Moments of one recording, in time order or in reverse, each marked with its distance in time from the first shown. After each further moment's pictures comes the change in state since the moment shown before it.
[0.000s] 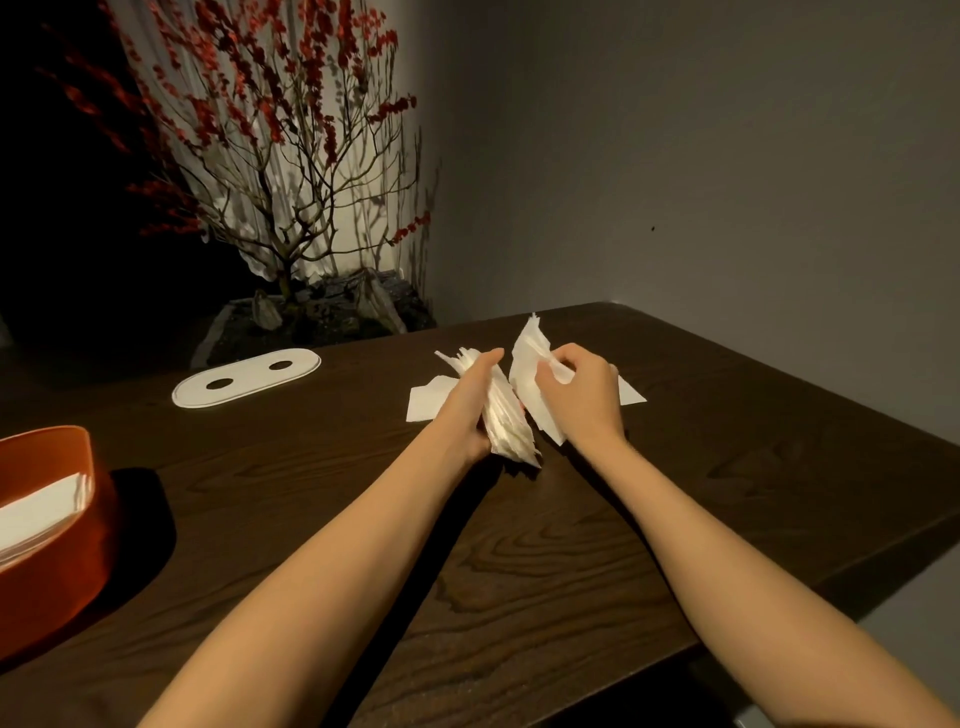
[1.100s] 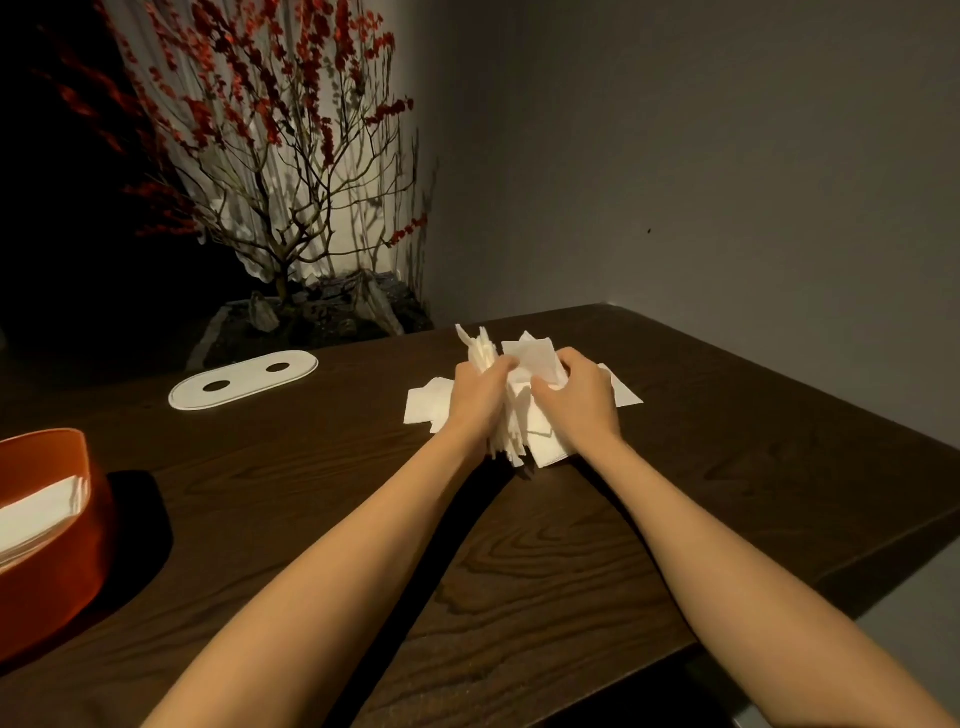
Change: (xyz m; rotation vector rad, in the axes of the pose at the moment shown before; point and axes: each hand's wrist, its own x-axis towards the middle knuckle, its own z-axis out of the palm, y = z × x) left_hand 0.022 -0.005 0.004 0.529 0.187 0.399; right_hand 0.007 0.013 0.003 -0.113 -0.062 0.055
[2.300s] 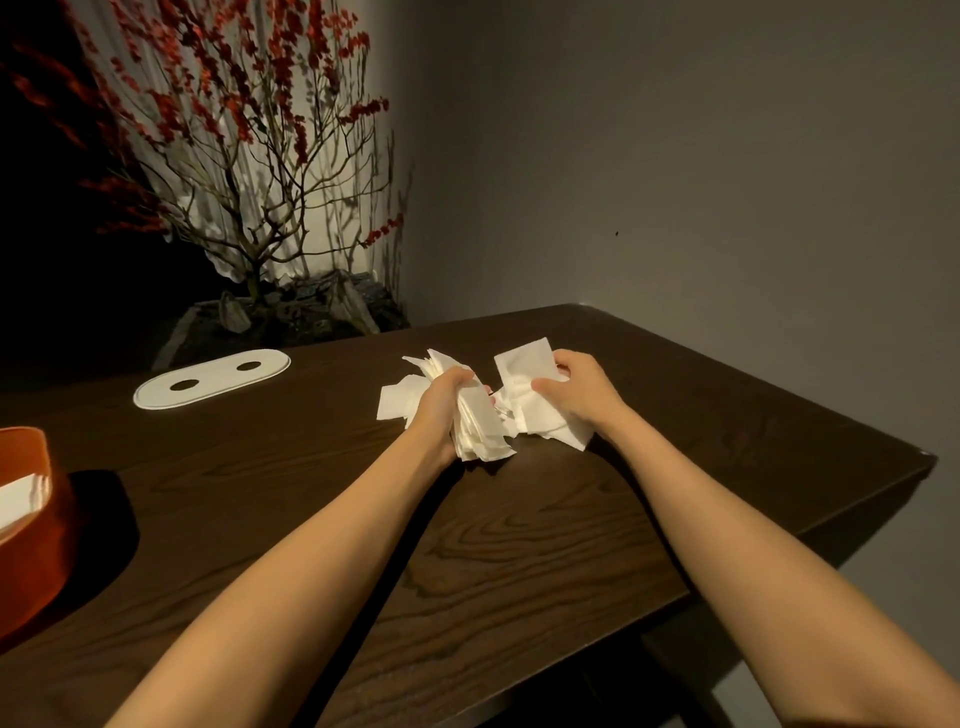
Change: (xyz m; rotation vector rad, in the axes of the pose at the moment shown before) left_hand -0.011 -0.010 -0.003 -0.561 -0.157 -0.298; right_hand 0.018 0.020 -0.039 0.002 -0.260 0.045
